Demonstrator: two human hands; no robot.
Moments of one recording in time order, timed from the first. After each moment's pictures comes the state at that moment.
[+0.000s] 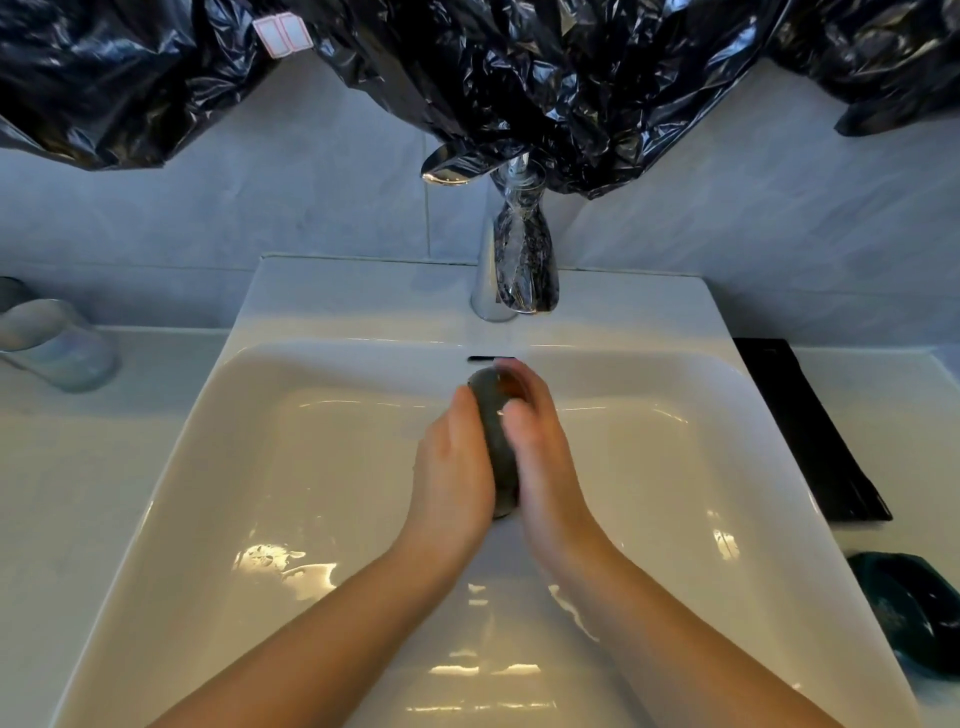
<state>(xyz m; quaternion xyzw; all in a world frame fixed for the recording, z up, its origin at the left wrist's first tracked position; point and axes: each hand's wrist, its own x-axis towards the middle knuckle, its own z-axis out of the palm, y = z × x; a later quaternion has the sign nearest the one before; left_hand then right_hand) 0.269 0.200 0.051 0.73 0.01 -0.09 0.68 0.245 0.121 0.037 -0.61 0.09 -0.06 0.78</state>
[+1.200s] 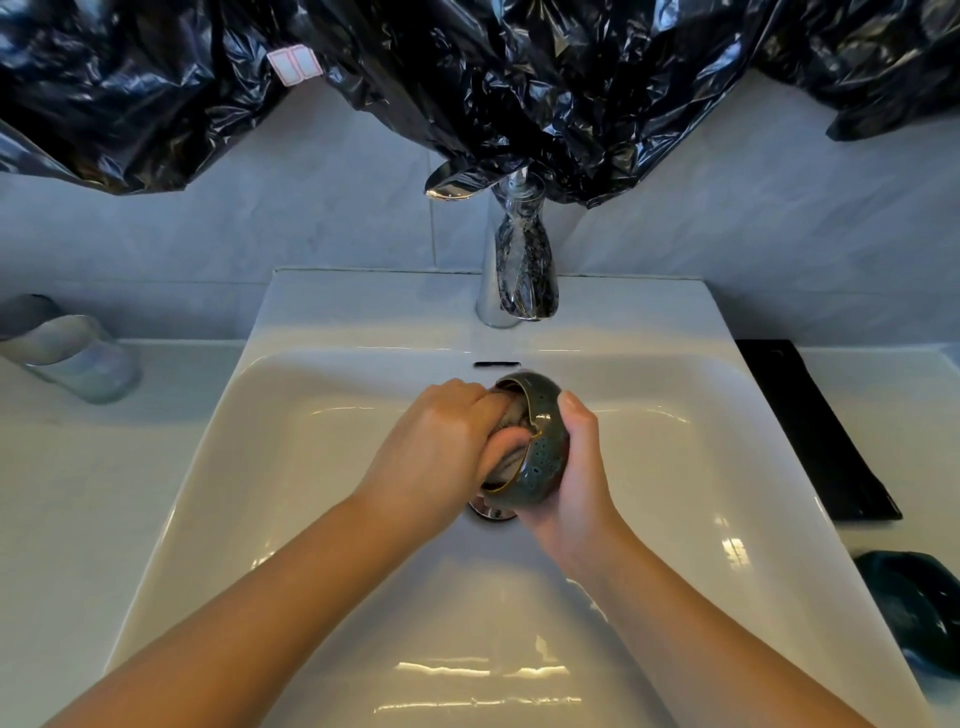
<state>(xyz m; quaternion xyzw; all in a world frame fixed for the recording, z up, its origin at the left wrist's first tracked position) 0.299 0.231 0.066 0.87 -0.42 0.07 0.24 0.243 0.113 0.039 -0.39 0.16 0.03 0.91</state>
